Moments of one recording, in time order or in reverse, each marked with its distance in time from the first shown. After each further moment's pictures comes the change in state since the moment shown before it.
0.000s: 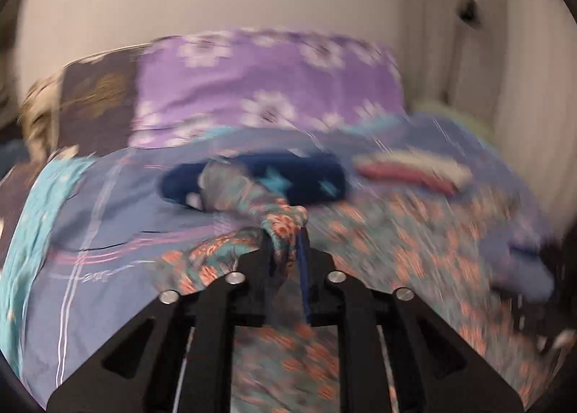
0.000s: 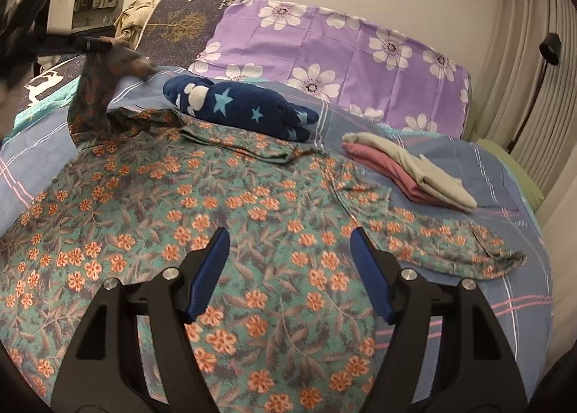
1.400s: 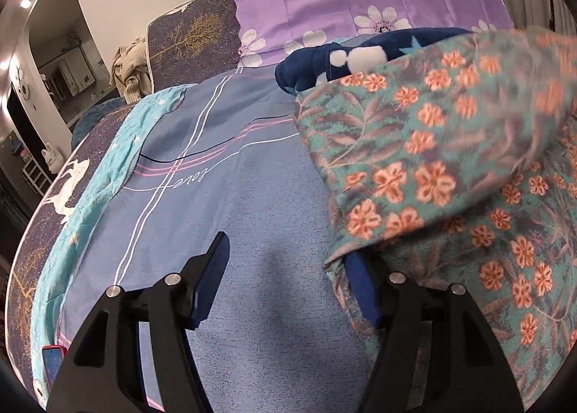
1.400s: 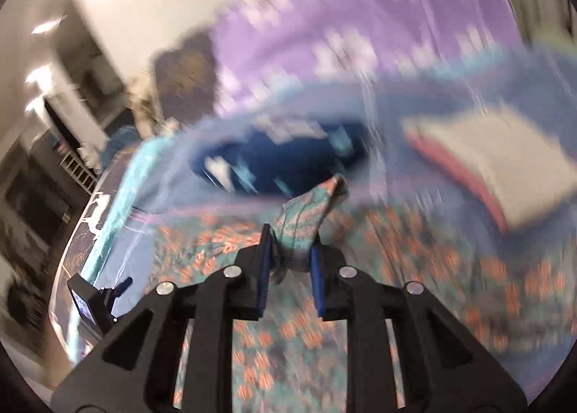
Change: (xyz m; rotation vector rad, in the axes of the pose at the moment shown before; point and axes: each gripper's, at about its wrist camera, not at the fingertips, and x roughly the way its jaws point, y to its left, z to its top) left arm 0.059 0.079 -0.097 -0.045 0.230 0.536; right arm 0.133 -0.095 0.119 0.490 0.267 0.416
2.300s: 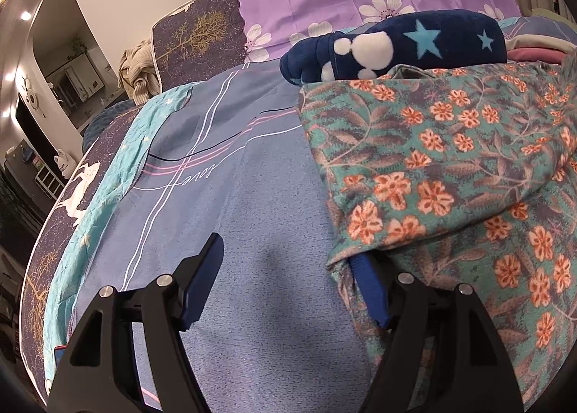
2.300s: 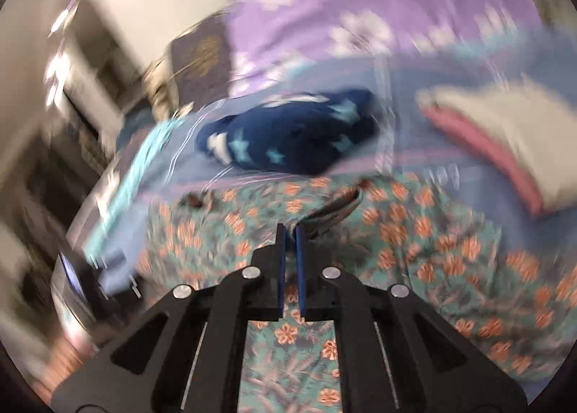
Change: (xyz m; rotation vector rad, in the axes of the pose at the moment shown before) left arm 0.007 -0.007 -0.002 0.034 0.019 0.061; right arm 0.033 -0.035 -0.014 0.025 -0.012 0.143
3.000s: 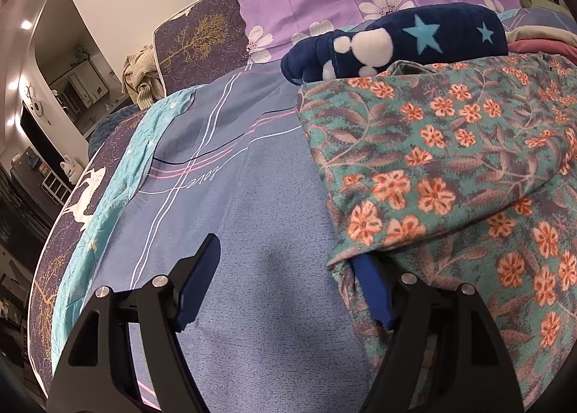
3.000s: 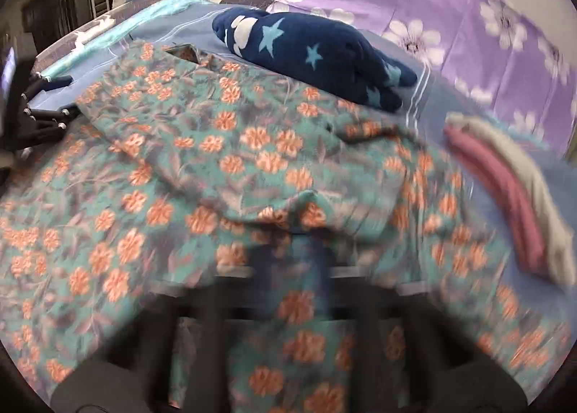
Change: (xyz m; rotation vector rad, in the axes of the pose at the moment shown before) left arm -0.002 -0.005 -0.001 0.018 -0.003 0.029; right arm 0.039 0.054 -0.063 -0.630 0.061 -0.218
